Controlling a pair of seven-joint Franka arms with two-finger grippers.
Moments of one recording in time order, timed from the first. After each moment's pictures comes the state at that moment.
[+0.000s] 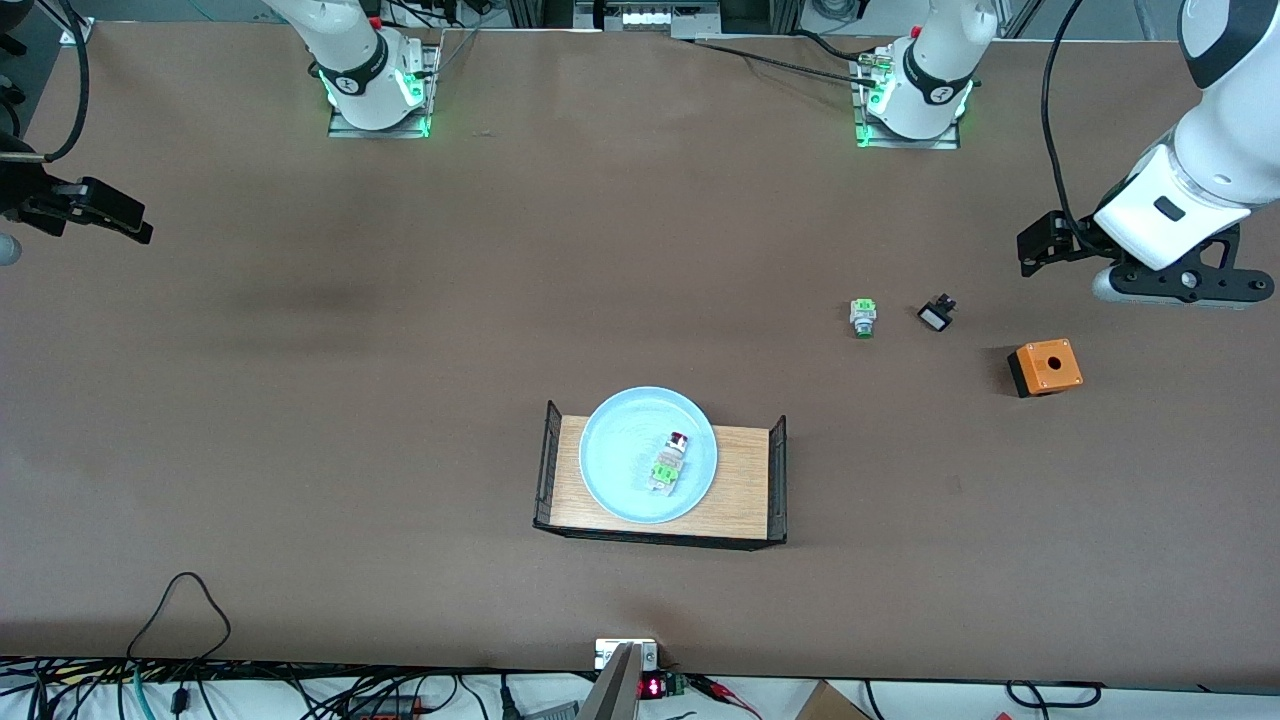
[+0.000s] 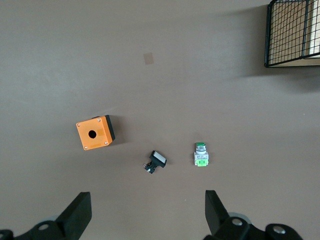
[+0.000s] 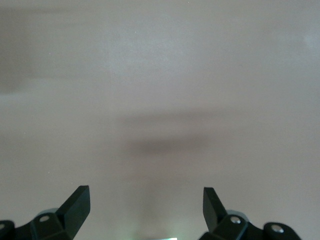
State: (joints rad) left arm -0.03 0.04 -0.09 -1.62 0.05 1.61 -0.05; right arm 0.04 -0.01 -0.10 -1.64 -0.04 1.56 0.01
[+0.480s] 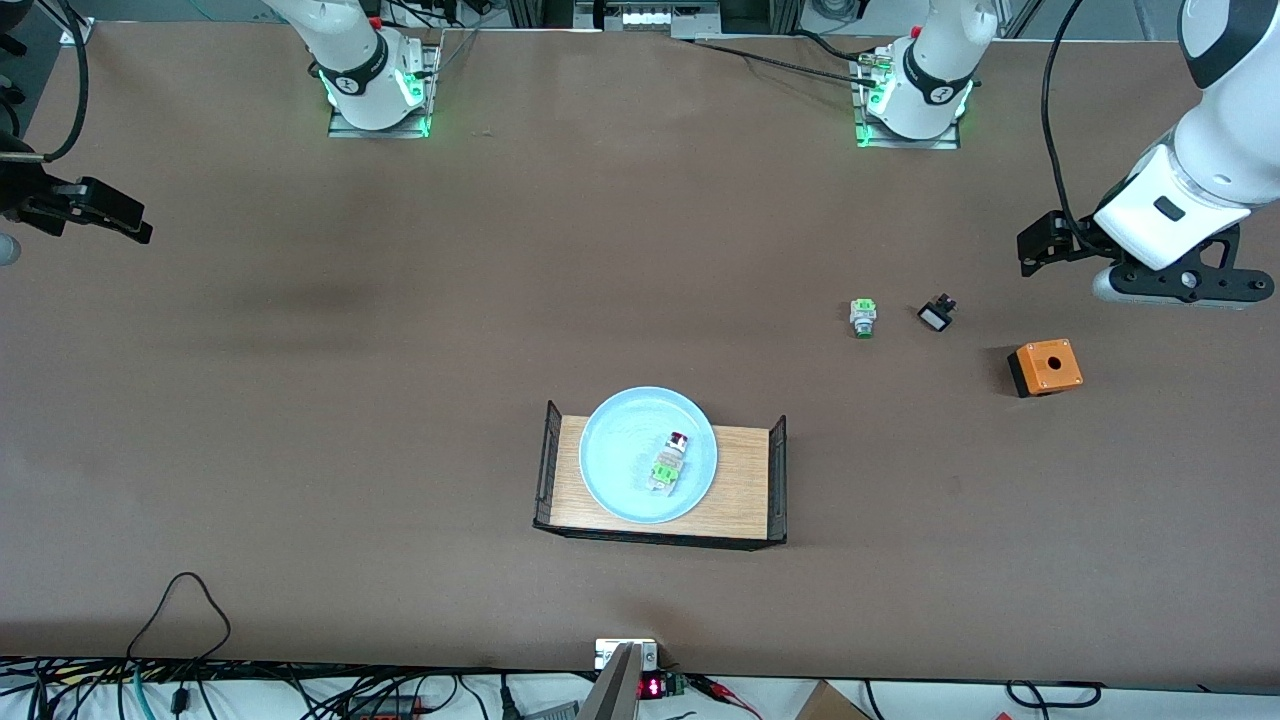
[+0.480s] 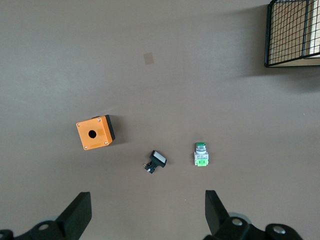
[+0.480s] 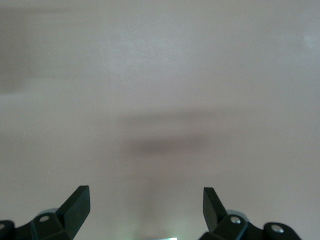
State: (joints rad) left arm -0.03 0.04 -0.09 -1.62 0.05 1.61 -0.05; right arm 0.04 -0.01 -0.10 -1.64 -0.04 1.56 0.01
